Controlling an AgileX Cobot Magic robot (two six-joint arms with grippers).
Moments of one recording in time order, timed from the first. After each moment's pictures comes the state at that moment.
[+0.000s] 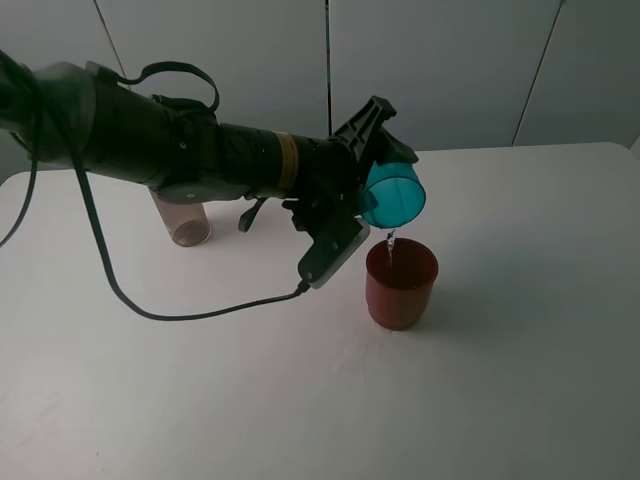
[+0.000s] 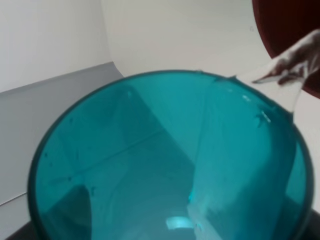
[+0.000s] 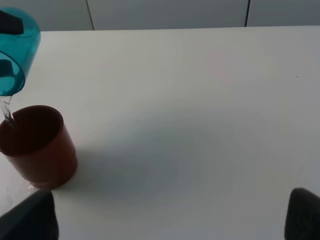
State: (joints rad) left arm -0.71 1.96 -1.13 0.83 -0.43 1.17; right arm 0.00 0.00 -0.51 0.09 1.11 -0.03
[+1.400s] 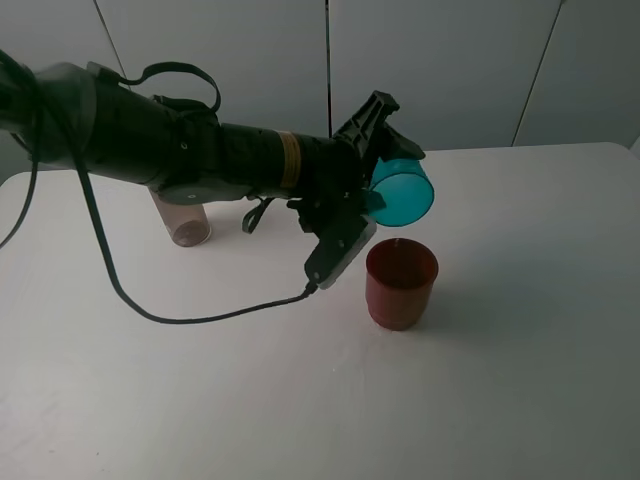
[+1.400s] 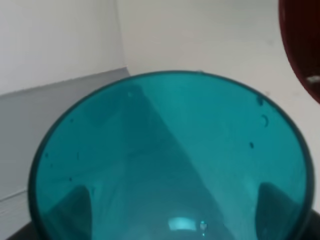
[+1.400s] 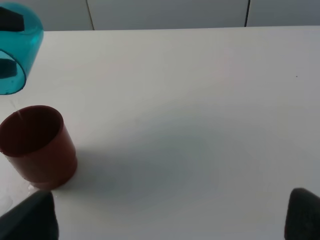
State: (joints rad) left arm -0.71 1.96 -1.13 0.83 -0.46 1.08; right arm 0.00 0.00 -0.51 0.09 1.11 -0.03
